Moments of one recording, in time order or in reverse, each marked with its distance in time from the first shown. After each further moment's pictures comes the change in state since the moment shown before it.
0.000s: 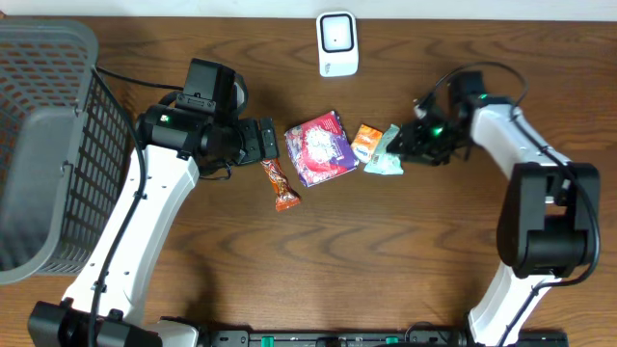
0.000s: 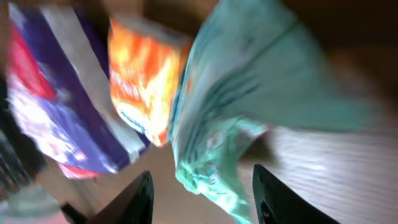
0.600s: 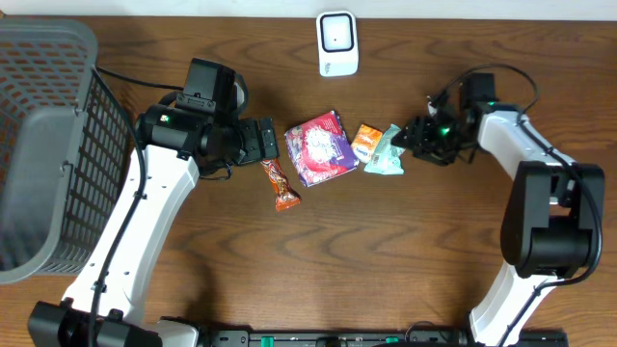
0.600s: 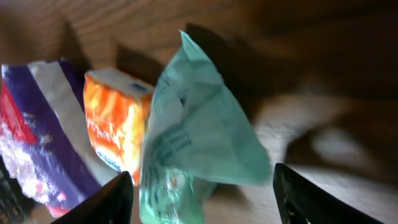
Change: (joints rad) left arm 0.000 0.000 0.000 0.000 0.000 0.000; right arm -0.035 -0.001 -0.077 0.183 0.030 0.079
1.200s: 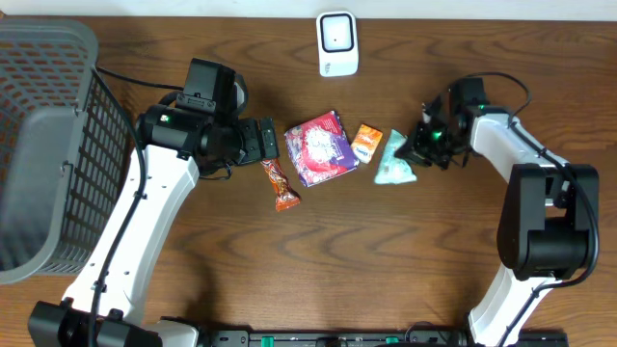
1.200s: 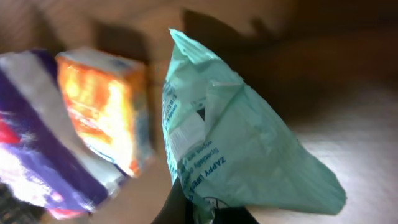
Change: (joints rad) left arm 0.000 0.000 0.000 0.000 0.000 0.000; right arm 0.037 -0.012 0.006 -0.093 0.062 0.098
